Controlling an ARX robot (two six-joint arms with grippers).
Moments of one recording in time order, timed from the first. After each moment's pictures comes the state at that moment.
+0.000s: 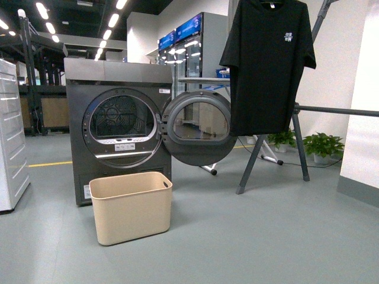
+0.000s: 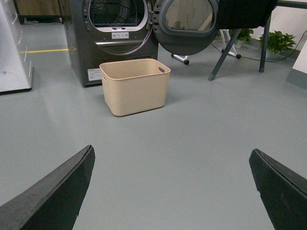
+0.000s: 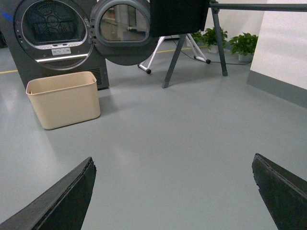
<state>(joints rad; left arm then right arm) 0.00 0.00 0.02 0.00 0.00 -0.01 0.00 0.00 0.01 0.00 0.00 0.00</state>
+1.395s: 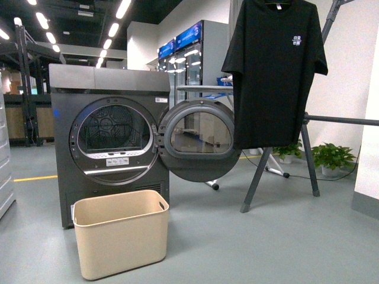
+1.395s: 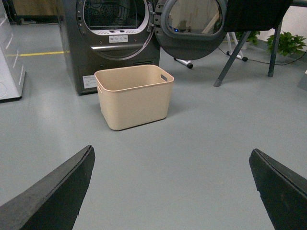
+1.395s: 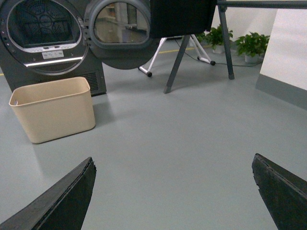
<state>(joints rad) 0.00 0.00 0.02 0.00 0.00 -0.01 0.00 0.00 0.01 0.00 0.00 0.00</state>
